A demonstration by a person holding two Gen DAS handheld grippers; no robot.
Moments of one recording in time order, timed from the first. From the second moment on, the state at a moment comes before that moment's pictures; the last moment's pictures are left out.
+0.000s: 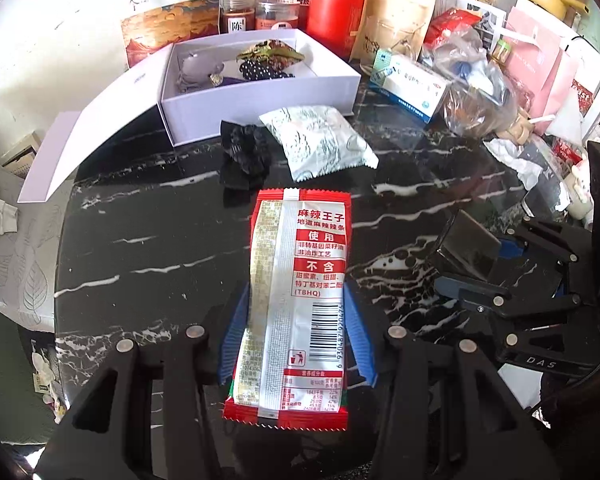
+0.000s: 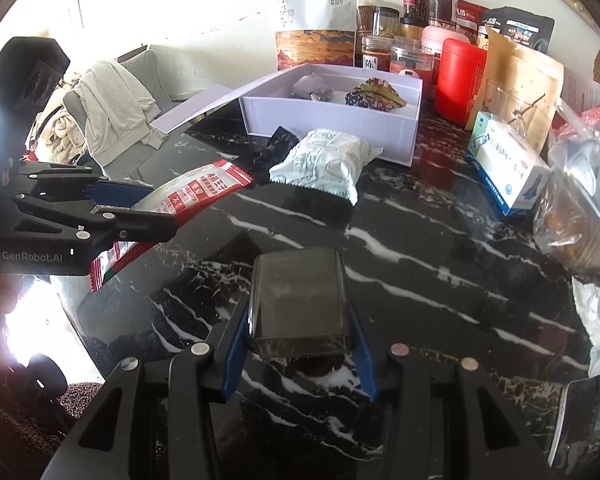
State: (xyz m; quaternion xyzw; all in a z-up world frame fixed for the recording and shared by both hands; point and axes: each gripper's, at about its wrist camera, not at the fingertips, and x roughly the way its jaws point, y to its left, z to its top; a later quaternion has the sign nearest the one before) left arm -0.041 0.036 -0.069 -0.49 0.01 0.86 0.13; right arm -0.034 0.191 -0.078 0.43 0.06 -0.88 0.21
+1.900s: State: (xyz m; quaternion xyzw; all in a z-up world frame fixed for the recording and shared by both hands) left arm -0.274 0.008 -0.005 -0.45 0.03 0.89 0.12; right arm -0.244 0.162 -0.002 0.37 0.09 -0.89 0.24
